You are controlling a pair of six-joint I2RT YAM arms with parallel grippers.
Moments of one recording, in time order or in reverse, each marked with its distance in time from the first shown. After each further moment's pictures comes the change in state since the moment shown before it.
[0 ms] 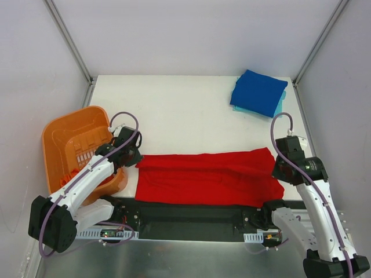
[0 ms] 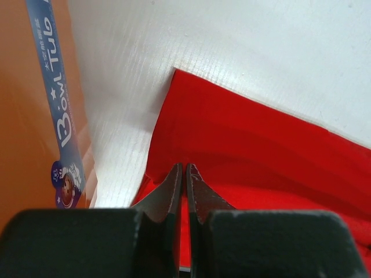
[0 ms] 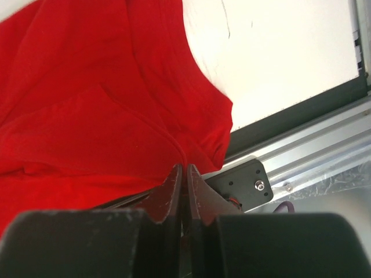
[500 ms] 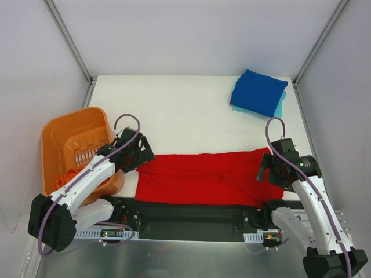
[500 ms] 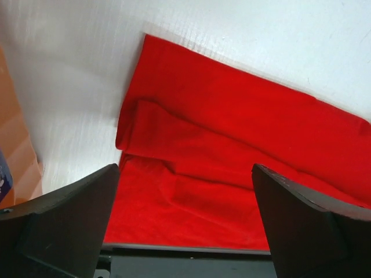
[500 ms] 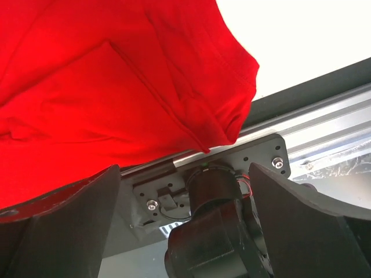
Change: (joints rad) left arm -0.026 0.006 -0.007 -0.005 0.079 -0.031; right arm 0.000 0.018 -0.090 -0.038 -0.134 0.021
